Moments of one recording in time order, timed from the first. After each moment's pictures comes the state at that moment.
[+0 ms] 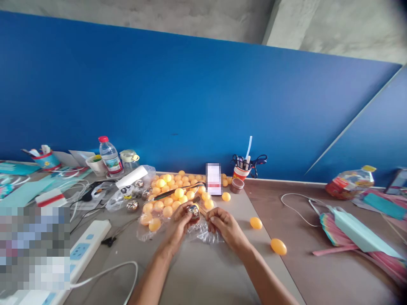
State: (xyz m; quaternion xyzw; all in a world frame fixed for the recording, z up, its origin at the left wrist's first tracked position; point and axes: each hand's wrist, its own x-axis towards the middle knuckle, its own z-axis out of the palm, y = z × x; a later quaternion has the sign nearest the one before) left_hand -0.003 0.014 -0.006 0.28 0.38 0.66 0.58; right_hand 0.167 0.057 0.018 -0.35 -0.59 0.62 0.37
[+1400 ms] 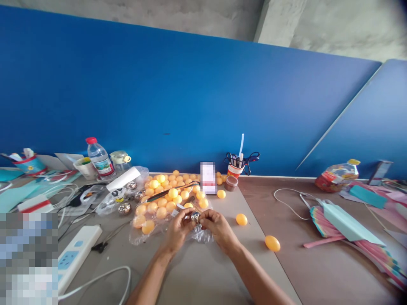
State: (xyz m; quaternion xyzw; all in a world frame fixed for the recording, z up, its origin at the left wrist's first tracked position) left_hand 0.003 0.014 -0.010 0.44 0.44 0.58 0.53; right_hand 0.156 0.053 0.013 -0.41 -0.54 0.62 0.39
